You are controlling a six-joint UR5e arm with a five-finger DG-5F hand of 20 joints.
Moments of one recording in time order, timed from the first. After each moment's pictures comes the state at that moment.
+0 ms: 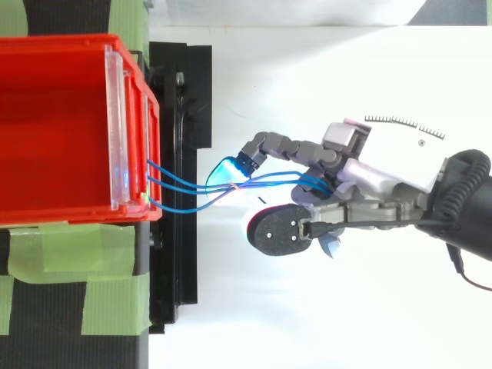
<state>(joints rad) 0.35 -2.07 -1.66 -2.78 -0.84 0.19</state>
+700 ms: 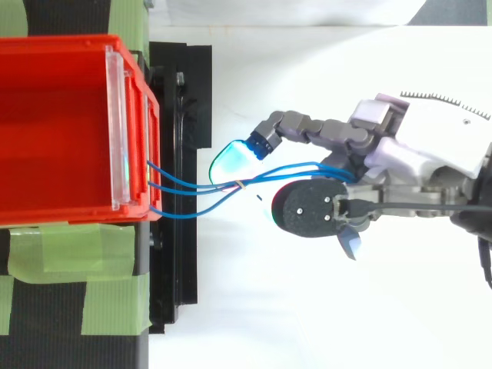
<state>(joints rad) 0.36 -1.97 -1.65 -2.84 -0.80 0.27</state>
